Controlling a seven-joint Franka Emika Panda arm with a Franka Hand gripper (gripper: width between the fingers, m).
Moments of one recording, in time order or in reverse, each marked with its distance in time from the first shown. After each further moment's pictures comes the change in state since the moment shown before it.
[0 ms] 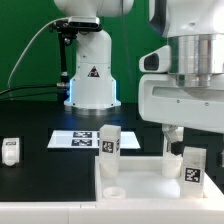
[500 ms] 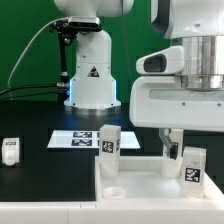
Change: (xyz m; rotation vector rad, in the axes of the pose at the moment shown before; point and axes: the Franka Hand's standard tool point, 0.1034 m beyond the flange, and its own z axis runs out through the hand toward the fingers) arm -0.001 -0.001 0.005 -0.014 0.013 -0.401
